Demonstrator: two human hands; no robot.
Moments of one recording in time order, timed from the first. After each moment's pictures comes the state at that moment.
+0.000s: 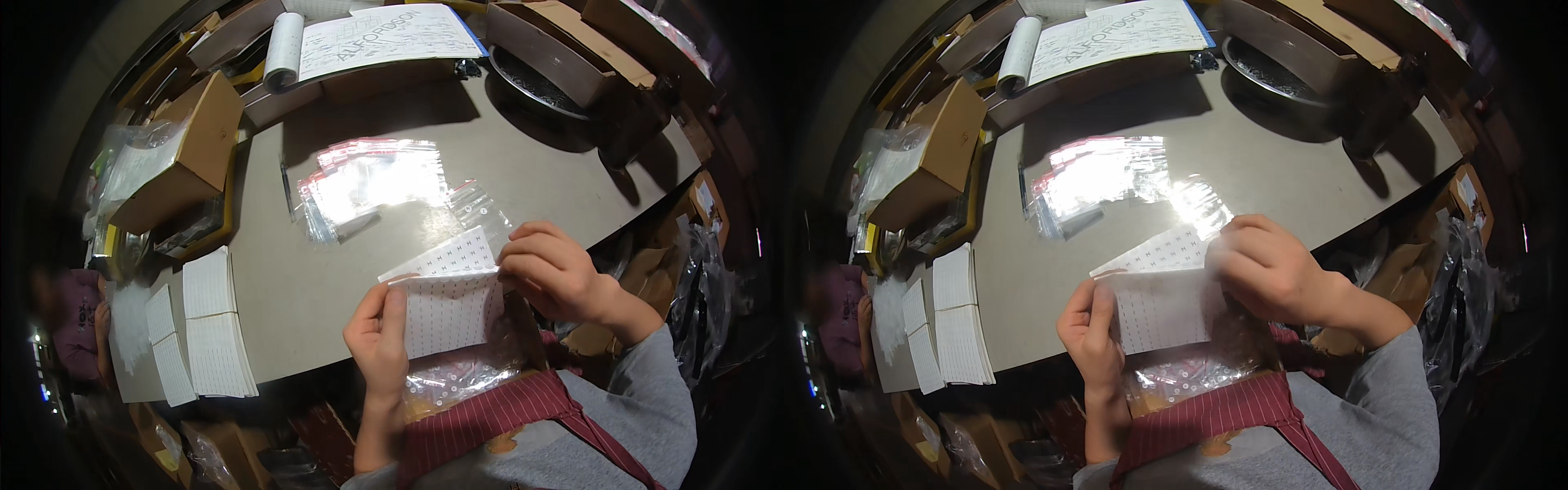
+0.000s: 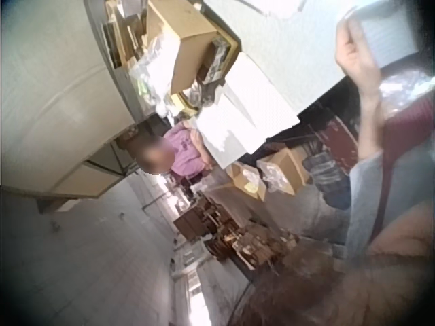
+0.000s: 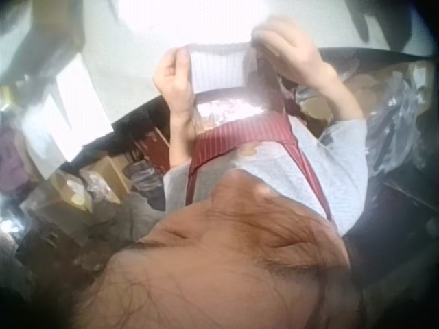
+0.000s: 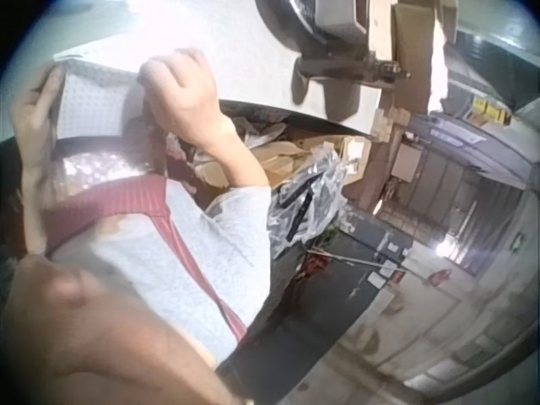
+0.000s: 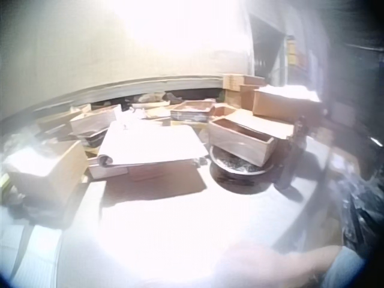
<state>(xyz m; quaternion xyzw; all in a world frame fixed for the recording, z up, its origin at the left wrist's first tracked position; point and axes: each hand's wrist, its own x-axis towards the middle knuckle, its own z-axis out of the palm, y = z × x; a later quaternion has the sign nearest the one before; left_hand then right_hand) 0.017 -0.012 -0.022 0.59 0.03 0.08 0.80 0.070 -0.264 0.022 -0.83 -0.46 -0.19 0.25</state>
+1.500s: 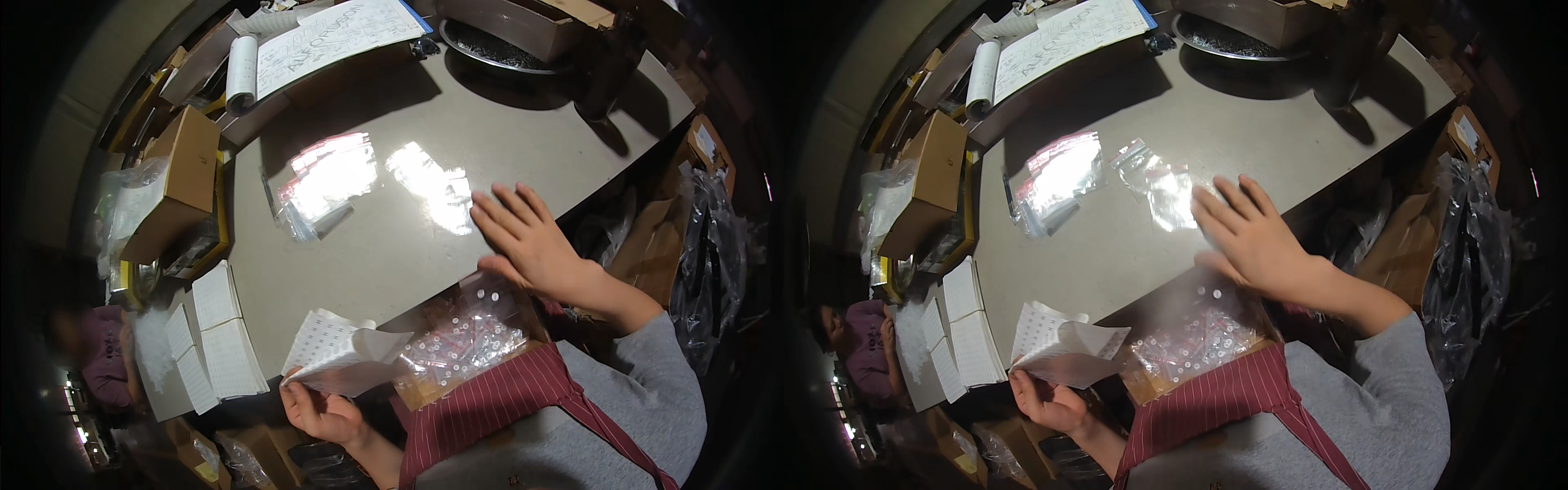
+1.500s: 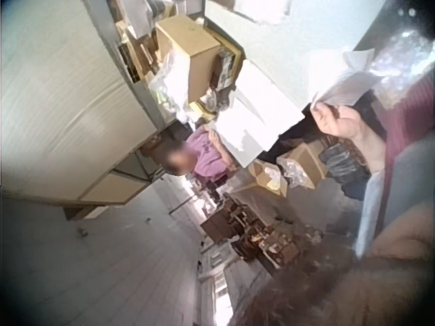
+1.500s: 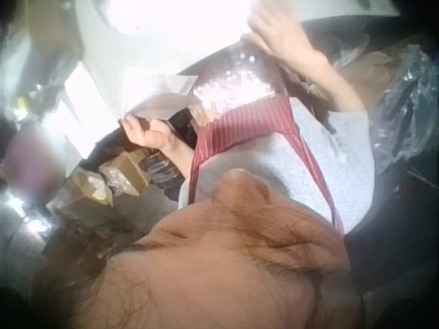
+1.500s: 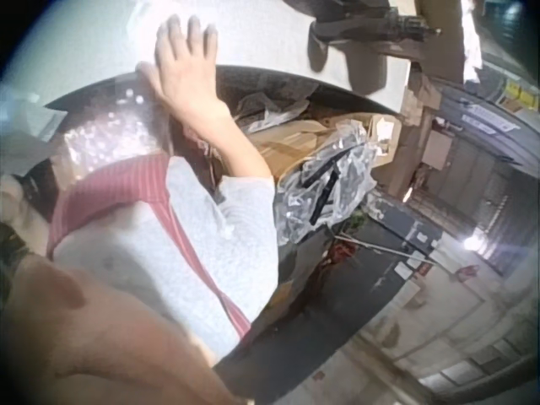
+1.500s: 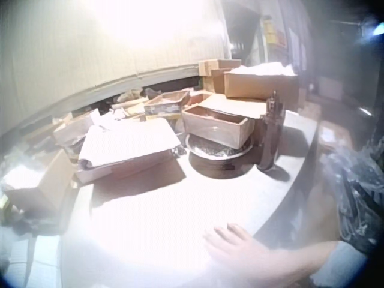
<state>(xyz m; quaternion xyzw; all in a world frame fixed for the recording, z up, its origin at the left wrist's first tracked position) -0.069 0.059 -0.037 0.52 0.14 0.33 0.77 0.041 -0.280 -0.028 -0.94 -0.29 -0.14 0.08</state>
